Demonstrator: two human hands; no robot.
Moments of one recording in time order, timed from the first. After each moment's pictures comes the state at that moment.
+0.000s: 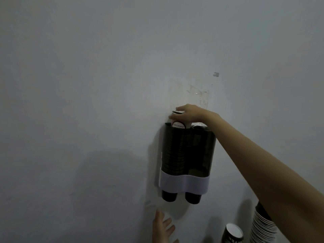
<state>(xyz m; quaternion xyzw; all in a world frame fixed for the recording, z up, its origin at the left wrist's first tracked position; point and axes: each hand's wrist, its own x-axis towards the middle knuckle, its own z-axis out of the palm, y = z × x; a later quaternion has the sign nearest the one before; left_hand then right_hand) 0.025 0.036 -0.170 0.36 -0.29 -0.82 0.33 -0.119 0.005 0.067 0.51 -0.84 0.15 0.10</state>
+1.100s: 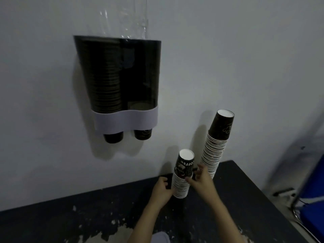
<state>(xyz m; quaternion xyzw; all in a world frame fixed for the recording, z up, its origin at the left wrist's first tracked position) -0.102 0.083 -0.335 0.32 -0.72 -0.62 0.00 -0.184 0.202 -0.321 0.18 -0.81 0.53 -0.14</state>
